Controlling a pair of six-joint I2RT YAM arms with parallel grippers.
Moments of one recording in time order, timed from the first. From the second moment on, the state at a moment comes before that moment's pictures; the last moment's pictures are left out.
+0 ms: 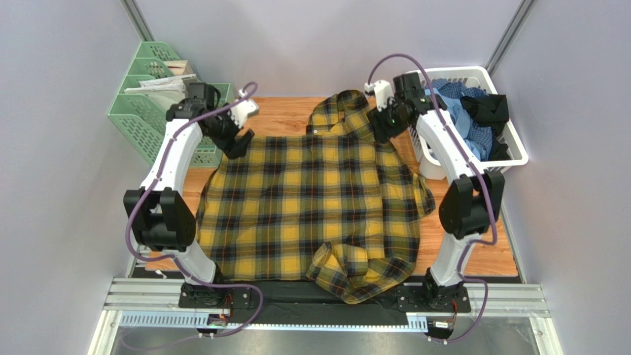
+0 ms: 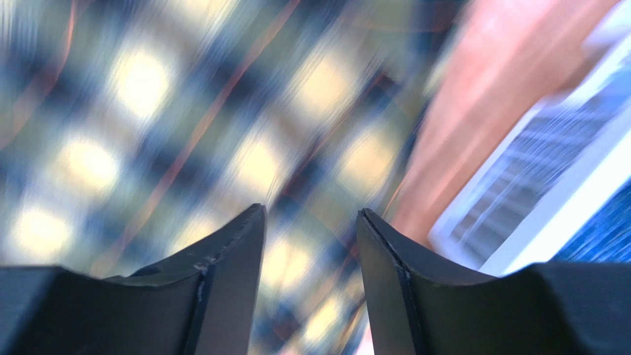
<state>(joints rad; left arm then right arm) -0.04 1.65 1.57 -1.00 0.39 0.82 0.23 1.81 1.73 -0.90 -0.21 -0.42</state>
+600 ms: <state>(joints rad) 0.08 1.96 1.83 -0.75 0.42 0.65 0.21 2.48 2.20 -0.50 -0.06 -0.21</state>
